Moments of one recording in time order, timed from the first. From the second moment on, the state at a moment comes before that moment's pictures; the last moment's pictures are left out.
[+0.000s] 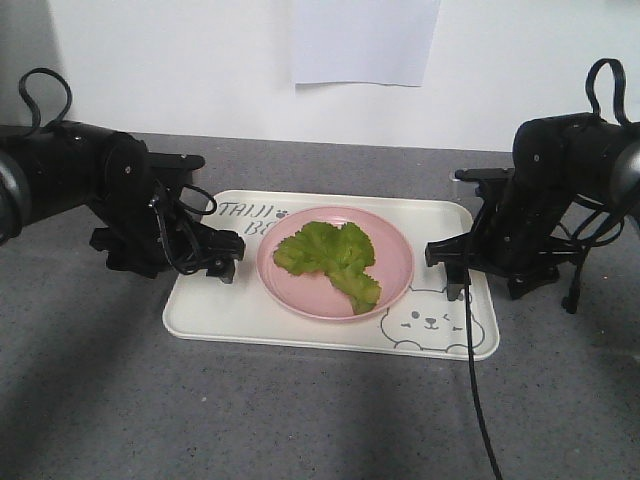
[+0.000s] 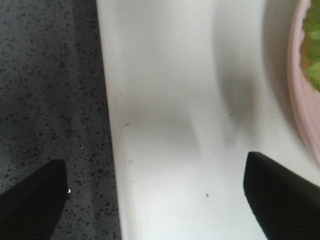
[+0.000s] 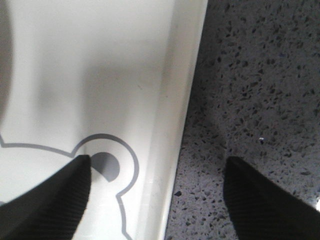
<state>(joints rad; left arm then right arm) -0.35 1.87 -1.43 -0.02 0.86 -0.22 0.20 1.90 -1.44 -0.01 1.04 0.17</state>
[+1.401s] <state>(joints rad) -0.35 1.05 -0.94 0.15 0.69 -0.34 0.20 0.97 -0.98 -0.11 0.96 0.21</state>
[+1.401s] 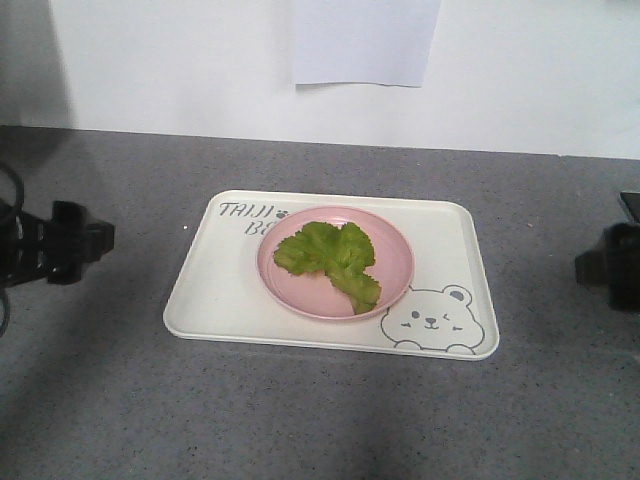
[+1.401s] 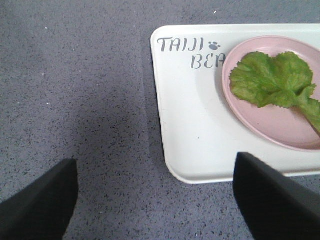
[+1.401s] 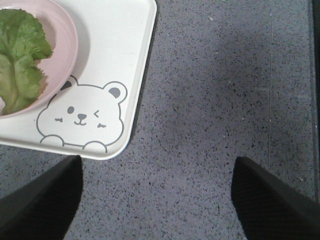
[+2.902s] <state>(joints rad) -0.35 0.69 -0.54 0.15 0.44 -0.34 0.20 0.55 -0.60 -0.12 0.82 0.22</state>
